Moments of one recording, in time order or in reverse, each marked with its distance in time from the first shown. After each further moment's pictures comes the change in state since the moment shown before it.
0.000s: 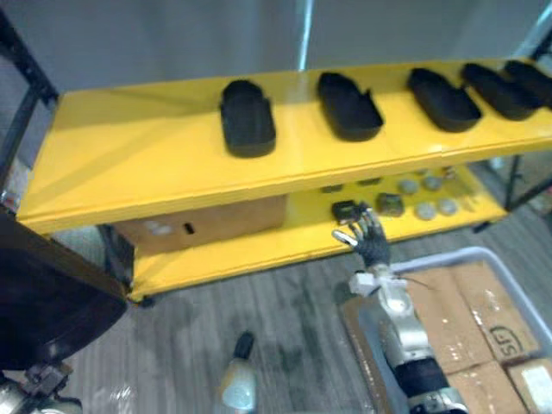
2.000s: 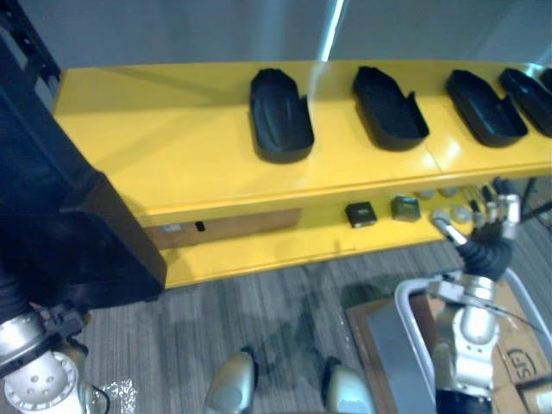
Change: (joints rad) left arm -0.209 0.249 -0.197 -0.023 0.037 0.027 -0.068; right arm 0.192 -0.030 -0.456 -0.404 -0.126 -0.222 -0.026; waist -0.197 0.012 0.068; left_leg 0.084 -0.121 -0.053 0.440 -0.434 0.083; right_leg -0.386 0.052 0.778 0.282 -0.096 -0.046
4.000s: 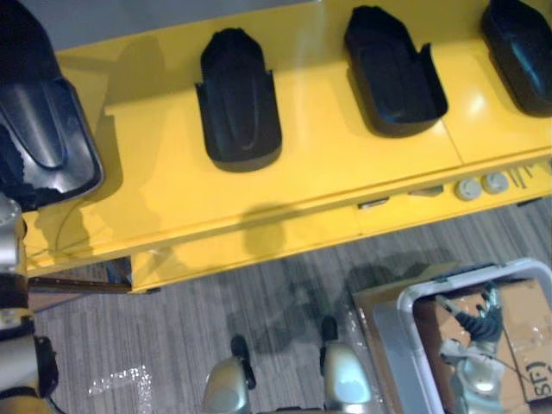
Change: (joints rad) left arm -0.902 0.751 -0.315 1.129 0.017 0.699 -0.112; right arm 0.126 -0.099 0.039 0.651 -0.089 0.030 -0.178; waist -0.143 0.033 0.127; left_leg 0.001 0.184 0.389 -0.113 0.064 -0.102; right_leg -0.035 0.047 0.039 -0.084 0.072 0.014
